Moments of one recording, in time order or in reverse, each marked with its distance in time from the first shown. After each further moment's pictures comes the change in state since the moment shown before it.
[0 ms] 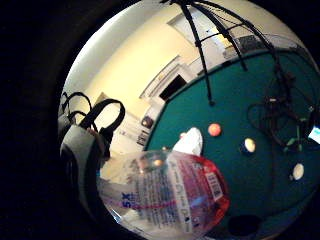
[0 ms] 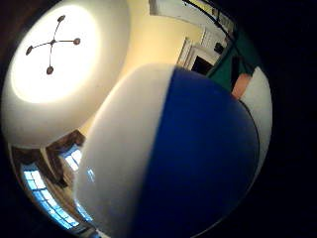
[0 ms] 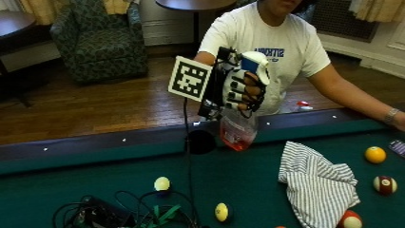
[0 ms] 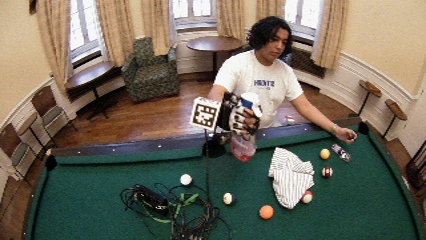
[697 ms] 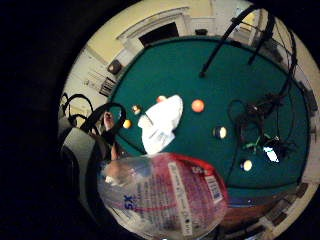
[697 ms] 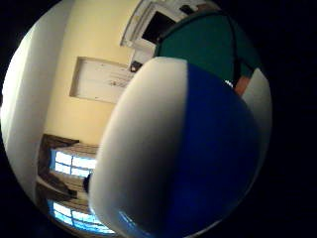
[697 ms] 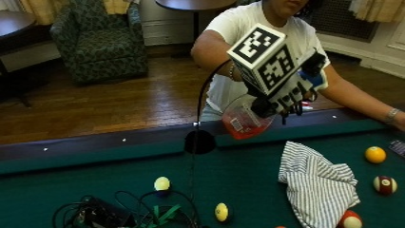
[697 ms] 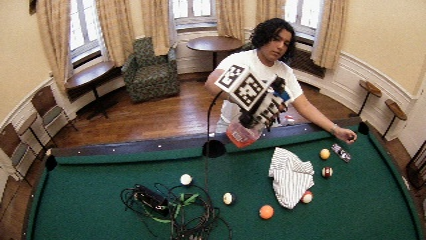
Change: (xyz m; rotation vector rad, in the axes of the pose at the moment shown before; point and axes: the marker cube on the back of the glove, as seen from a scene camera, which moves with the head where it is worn) arm -0.041 -0.035 0.084 -0.646 0.508 0.060
